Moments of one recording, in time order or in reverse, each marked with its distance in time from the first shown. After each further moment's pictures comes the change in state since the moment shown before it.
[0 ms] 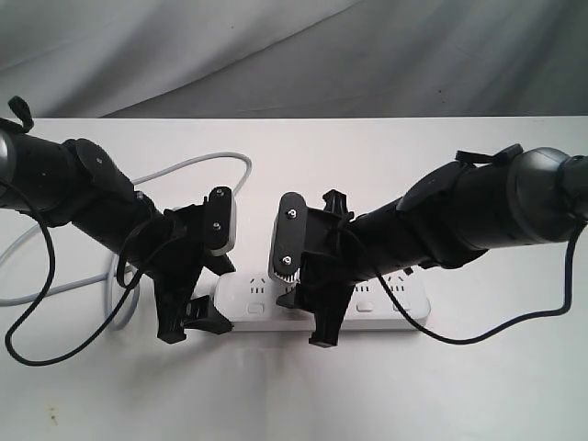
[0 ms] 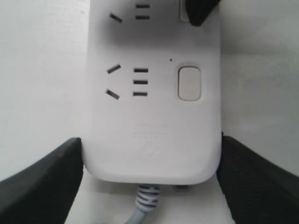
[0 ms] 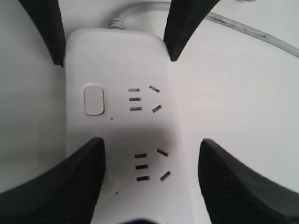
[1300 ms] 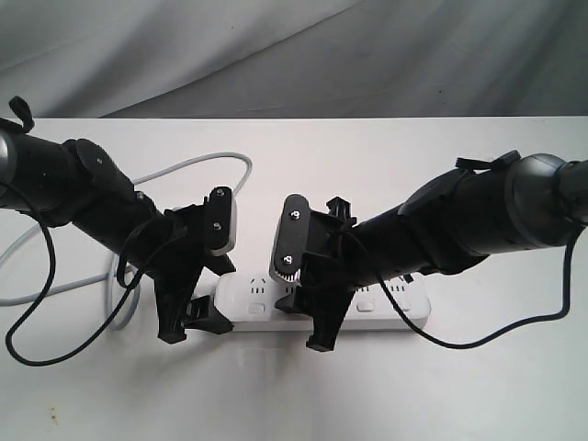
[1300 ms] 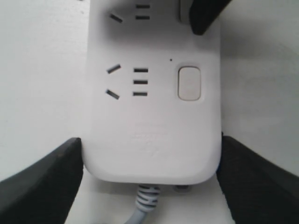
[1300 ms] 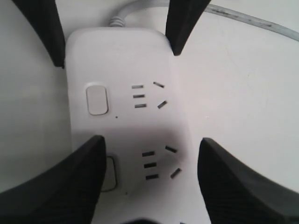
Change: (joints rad) left arm 0.000 0.000 0.000 -0.002 0.000 0.000; right arm -0.015 0.026 0.027 0.039 -0.003 0.012
